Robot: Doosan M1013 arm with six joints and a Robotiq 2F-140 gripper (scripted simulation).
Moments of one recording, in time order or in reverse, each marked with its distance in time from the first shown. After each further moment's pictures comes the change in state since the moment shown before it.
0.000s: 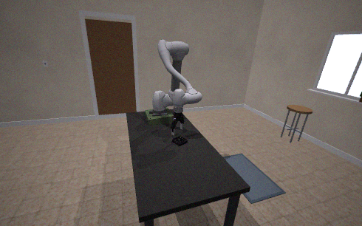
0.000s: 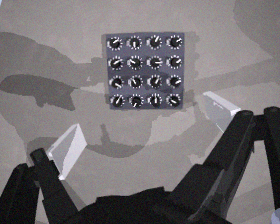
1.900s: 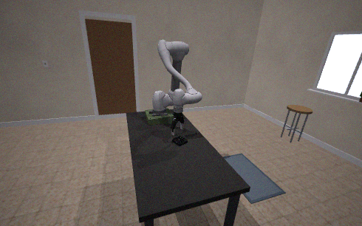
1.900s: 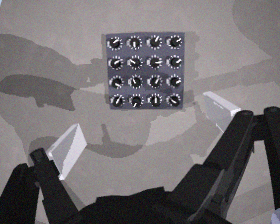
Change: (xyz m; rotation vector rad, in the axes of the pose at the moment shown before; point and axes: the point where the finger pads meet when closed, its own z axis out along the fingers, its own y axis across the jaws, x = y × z) arm 0.000 0.000 0.000 0.000 0.000 0.000
